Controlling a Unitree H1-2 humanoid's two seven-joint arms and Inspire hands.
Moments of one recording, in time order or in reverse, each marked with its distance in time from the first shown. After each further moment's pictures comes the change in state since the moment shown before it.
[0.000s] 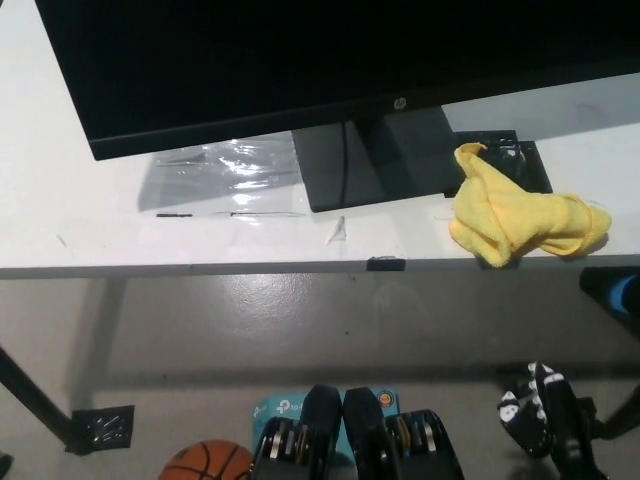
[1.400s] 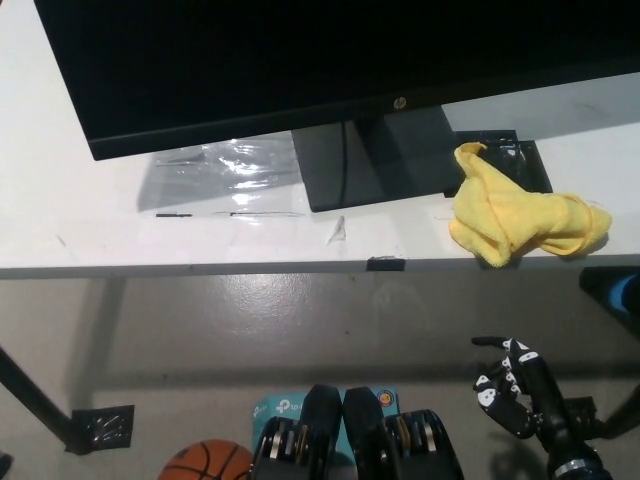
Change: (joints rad) left_arm -0.072 -0.080 0.064 0.095 0.018 -0.165 0.081; right_arm -0.072 -0.121 0.135 0.087 0.150 -0.130 -0.001
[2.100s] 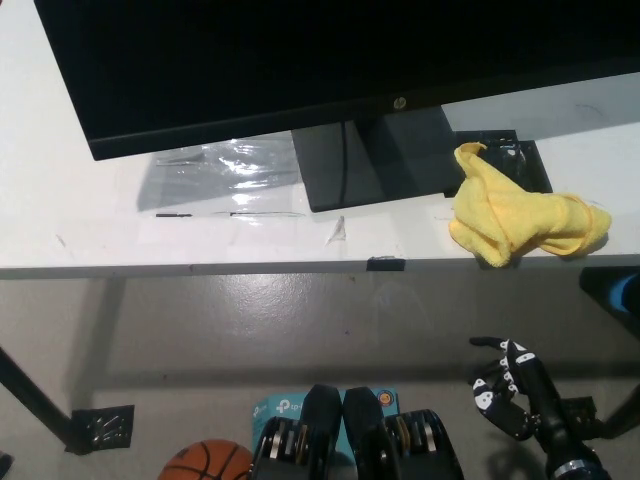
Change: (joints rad) left_arm 0.001 0.000 -0.001 -0.004 0.002 0.011 -0.002; right_arm 0.000 -0.006 0.014 0.000 0.004 0.005 -0.003
